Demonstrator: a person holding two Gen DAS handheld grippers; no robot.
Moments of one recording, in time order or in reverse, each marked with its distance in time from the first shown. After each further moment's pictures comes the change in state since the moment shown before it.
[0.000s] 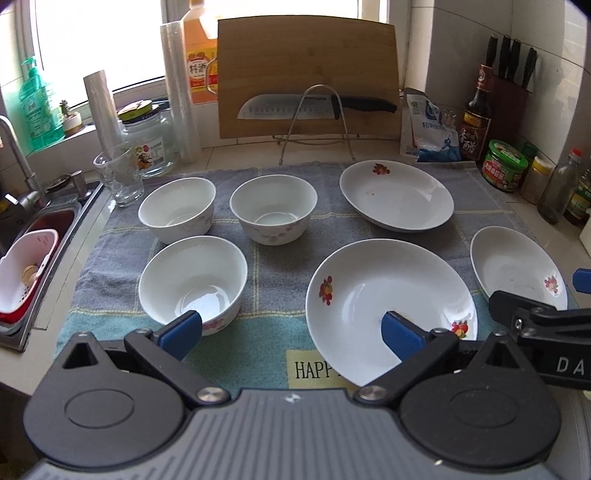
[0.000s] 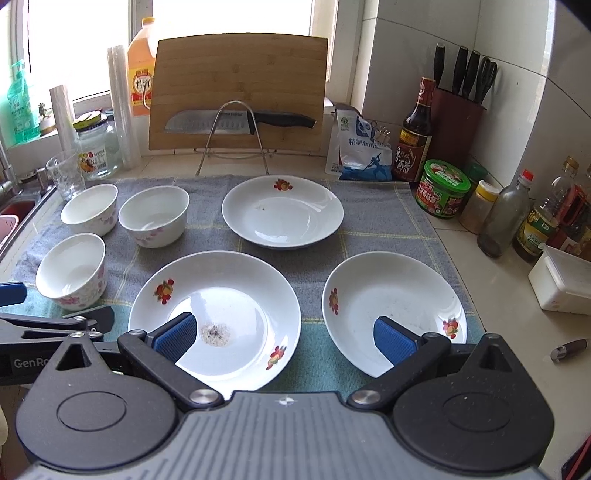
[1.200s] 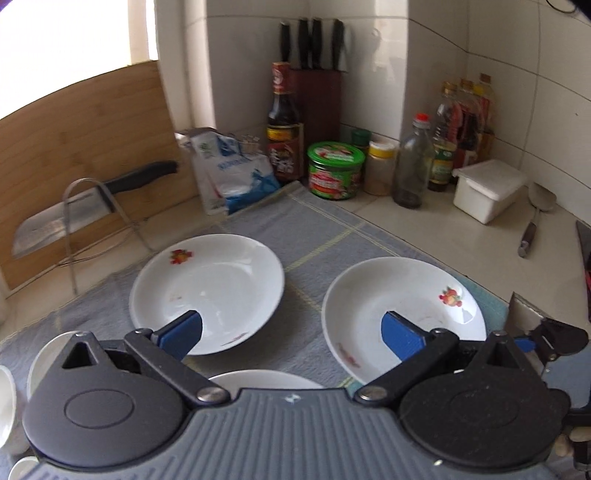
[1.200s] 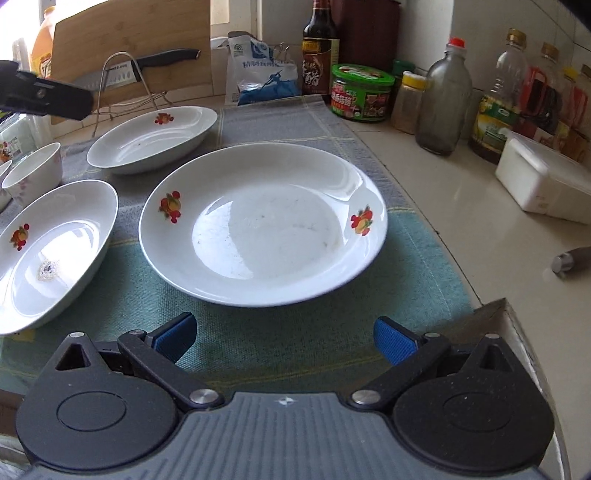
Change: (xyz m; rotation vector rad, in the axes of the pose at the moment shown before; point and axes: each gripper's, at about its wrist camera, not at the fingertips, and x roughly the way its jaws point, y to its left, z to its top) left arm 0.073 -0.119 0.073 0.444 -0.115 -0.452; right arm 0.095 -0.123 -0.090 0.124 0.085 -0.051
